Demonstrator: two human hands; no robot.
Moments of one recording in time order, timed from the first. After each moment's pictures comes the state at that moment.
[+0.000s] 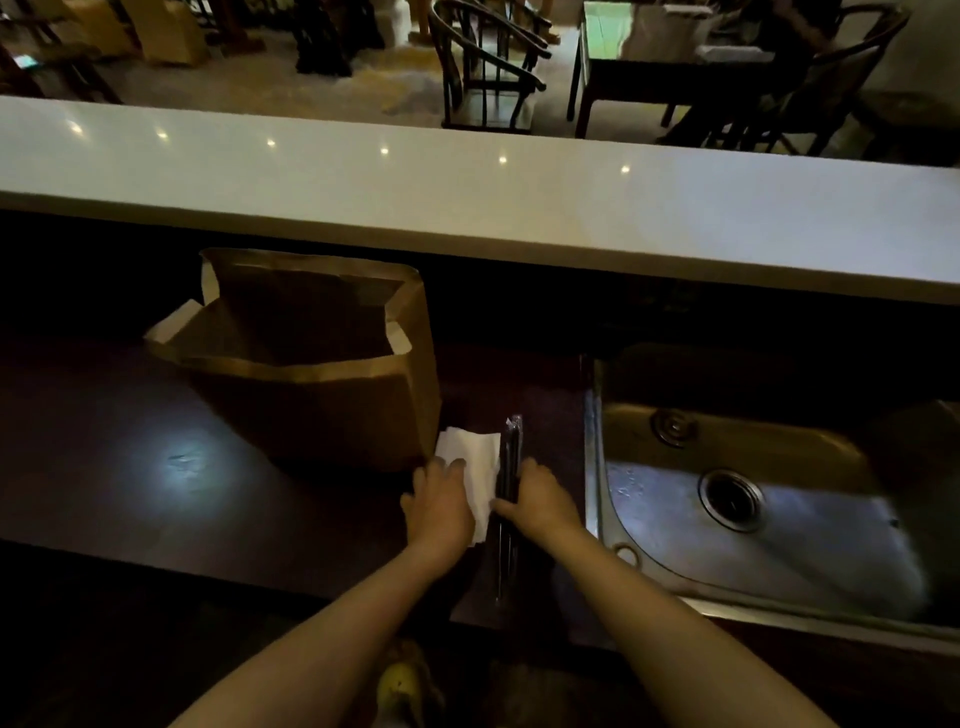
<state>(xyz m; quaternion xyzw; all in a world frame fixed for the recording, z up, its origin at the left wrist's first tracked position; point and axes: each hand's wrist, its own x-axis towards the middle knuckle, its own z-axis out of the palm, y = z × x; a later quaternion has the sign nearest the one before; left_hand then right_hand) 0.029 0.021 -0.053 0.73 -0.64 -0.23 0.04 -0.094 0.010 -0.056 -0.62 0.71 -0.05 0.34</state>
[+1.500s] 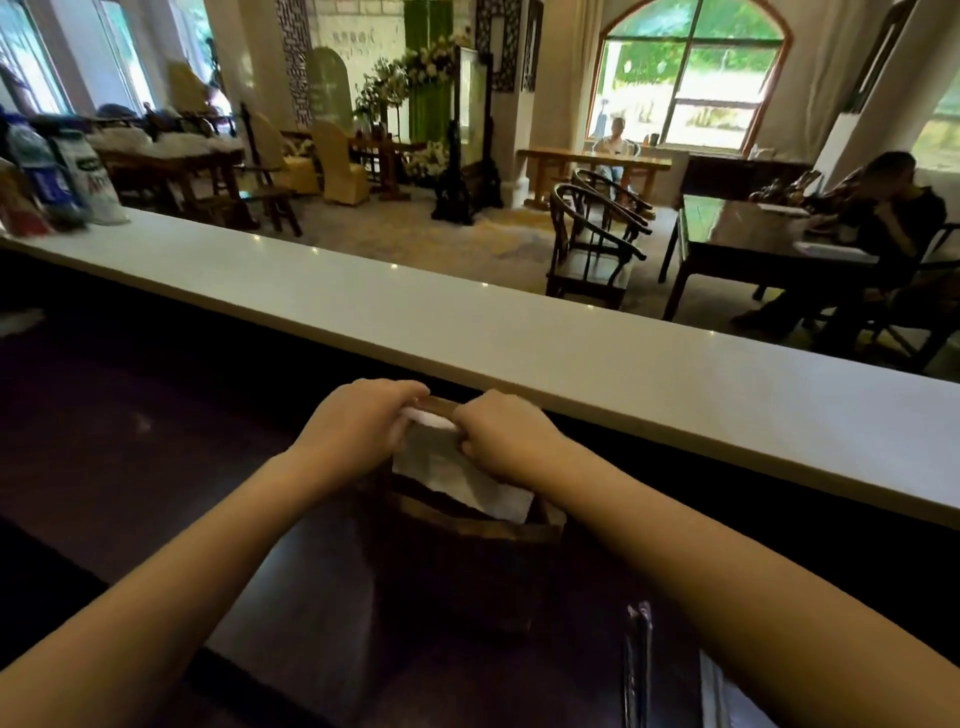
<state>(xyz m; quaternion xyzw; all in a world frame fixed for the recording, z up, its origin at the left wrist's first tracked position) 0.224 -0.036 0.190 0.66 -0.73 0.00 0.20 0.076 -0.082 0.188 -0.90 0.43 -0.01 0.00</state>
